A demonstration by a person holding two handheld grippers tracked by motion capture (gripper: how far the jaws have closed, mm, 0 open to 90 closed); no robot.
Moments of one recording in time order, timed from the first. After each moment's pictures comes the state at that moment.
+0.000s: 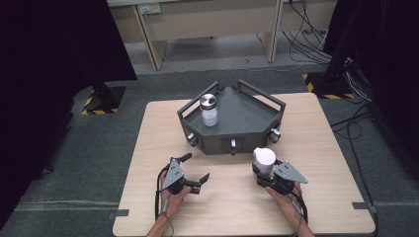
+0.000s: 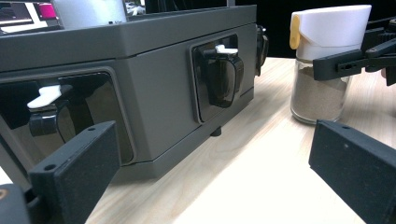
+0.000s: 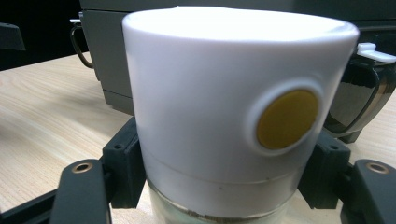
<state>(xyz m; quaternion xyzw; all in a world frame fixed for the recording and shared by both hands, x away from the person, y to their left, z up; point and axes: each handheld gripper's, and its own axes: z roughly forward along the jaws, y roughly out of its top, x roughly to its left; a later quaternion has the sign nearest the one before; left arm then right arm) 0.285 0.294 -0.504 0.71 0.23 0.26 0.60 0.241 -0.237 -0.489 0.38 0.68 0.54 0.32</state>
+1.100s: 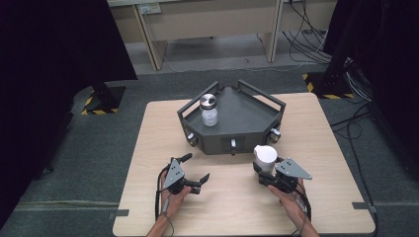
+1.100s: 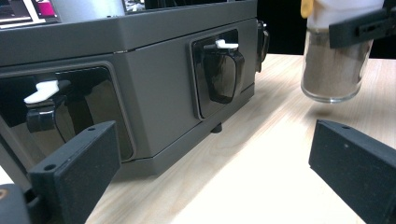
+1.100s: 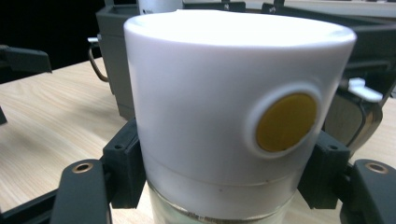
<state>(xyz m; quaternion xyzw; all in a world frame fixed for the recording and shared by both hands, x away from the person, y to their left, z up) 0.286 0.293 -0.505 0.72 0.23 0.26 0.60 0.238 -0.241 -0.455 0.37 0.69 0.54 0.31</state>
